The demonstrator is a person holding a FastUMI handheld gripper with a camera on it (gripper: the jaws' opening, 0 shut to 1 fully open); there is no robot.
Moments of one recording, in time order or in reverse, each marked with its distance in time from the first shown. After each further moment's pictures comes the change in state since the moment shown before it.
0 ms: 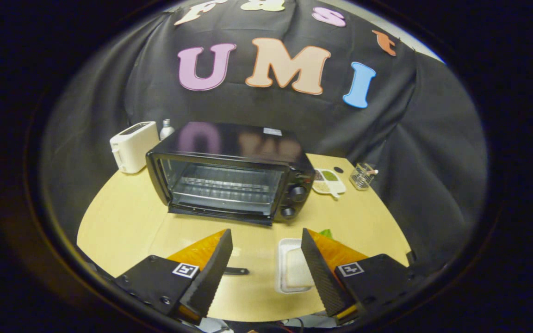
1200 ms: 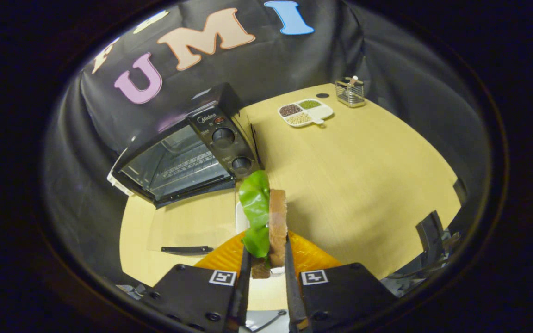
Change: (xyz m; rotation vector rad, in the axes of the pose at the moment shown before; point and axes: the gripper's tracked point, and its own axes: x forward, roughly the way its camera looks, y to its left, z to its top) arm 0.057 -0.077 -0.108 0.420 0.295 0.219
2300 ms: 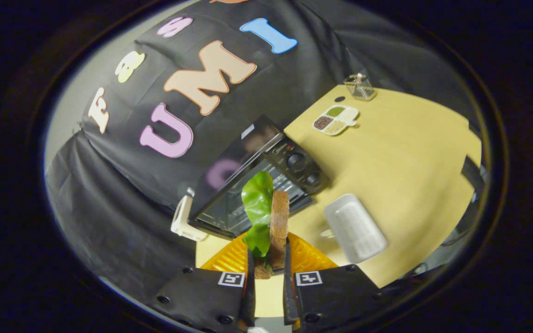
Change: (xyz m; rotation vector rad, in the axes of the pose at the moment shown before) arm -0.032 0.144 0.025 0.419 -0.163 0.299
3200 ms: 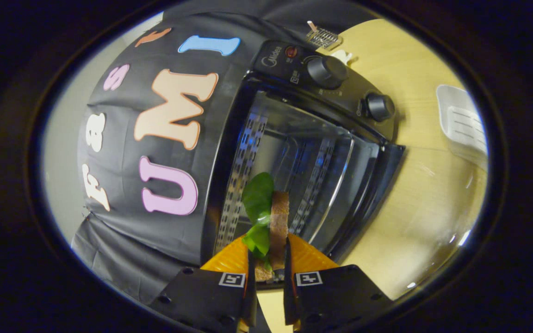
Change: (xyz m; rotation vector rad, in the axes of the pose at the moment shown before) arm 0.194 0.050 -0.012 0.428 -0.219 0.125
